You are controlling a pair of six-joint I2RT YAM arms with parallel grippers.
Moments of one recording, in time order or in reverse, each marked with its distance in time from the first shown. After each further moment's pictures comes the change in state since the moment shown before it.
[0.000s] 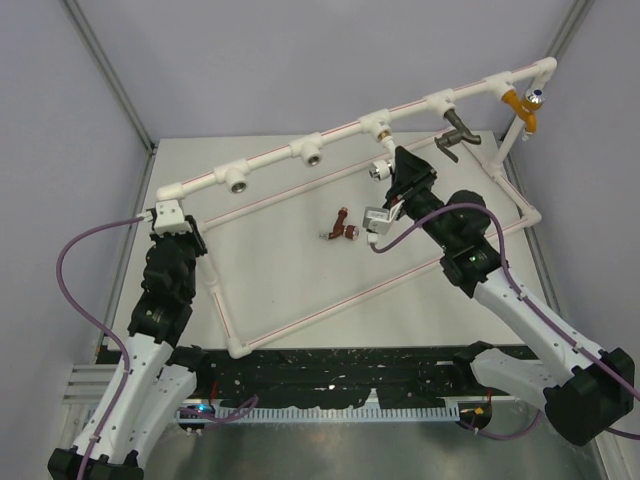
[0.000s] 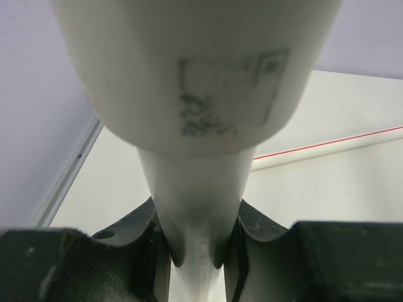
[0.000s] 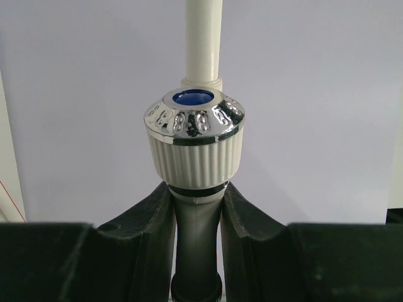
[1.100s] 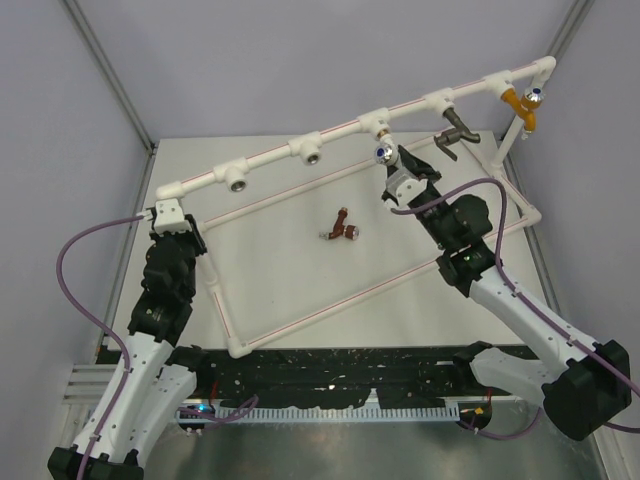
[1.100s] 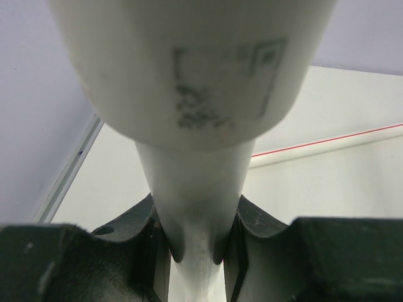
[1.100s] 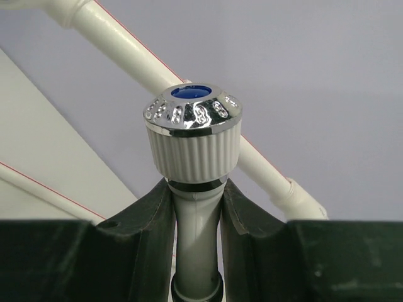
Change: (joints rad) left arm 0.000 0.001 0.006 0.001 0.000 0.001; right arm 0.001 0.028 -0.023 0.210 0.044 0.786
